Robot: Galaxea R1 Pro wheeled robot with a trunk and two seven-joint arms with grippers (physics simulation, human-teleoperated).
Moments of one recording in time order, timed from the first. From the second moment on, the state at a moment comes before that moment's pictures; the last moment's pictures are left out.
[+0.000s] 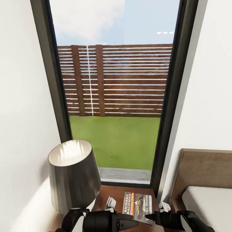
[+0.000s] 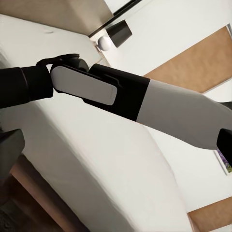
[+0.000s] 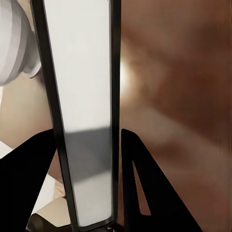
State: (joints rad) left arm -0.14 -0.02 -0.34 -1.31 0.48 0.81 -1.00; right arm -0.49 -0.14 -0.21 -0.33 0.07 0.45 0.83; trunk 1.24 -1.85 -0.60
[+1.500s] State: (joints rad) left arm -0.14 -0.02 -0.34 -1.31 0.48 0.81 -1.00; right arm -0.49 -0.14 -0.21 -0.33 0.07 0.45 0.83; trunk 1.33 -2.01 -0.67
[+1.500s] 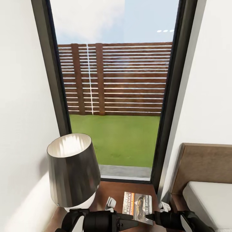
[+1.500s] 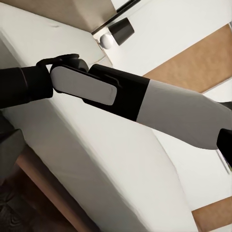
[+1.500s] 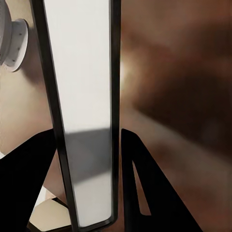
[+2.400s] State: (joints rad) left arm -0.14 -0.02 -0.34 -1.32 0.48 0.81 -1.00; right arm -0.49 -0.14 -0.21 -0.33 0.07 0.45 0.83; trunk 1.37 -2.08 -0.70
